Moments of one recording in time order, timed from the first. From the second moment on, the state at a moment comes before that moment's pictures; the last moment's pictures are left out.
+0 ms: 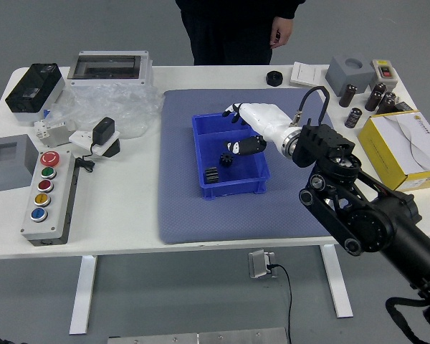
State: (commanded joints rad) left arm -0.27 0.07 -0.67 -0.18 1.26 -0.14 0.24; right arm 0.61 -0.12 0.98 1.22 -2.14 0.20 -0.21
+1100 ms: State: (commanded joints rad) left arm -0.27 0.09 -0.71 -0.18 1.29 -0.12 0.24; right arm 0.37 -0.32 1.55 1.40 -1.40 0.17 -0.15
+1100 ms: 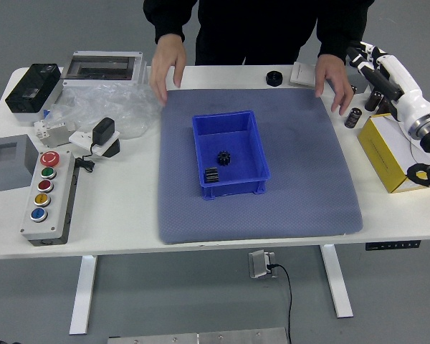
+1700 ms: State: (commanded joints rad) left arm -0.25 0.11 -0.70 -0.18 1.33 -0.12 0.24; right arm 0.36 -0.32 1.61 1.42 -1.24 0.19 -0.13
